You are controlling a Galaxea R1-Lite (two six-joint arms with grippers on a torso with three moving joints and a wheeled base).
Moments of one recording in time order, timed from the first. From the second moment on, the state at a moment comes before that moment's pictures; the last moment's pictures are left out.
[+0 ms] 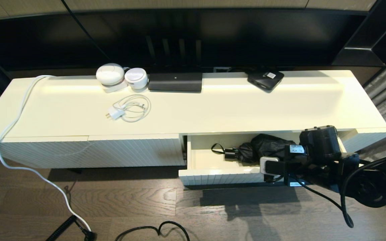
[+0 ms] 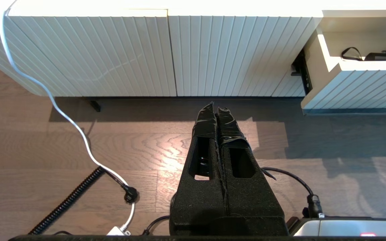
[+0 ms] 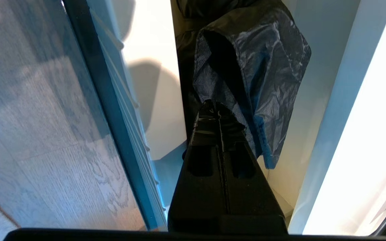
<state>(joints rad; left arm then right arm) 0.00 0.00 0.00 -0.05 -0.01 -0.03 0.32 1.86 -0.75 -0.50 -0.18 -1.29</state>
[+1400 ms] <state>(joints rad) 0.00 0.00 0.00 -0.05 -0.01 -0.03 0.35 1.74 -0.56 -0.50 -0.18 -1.29</state>
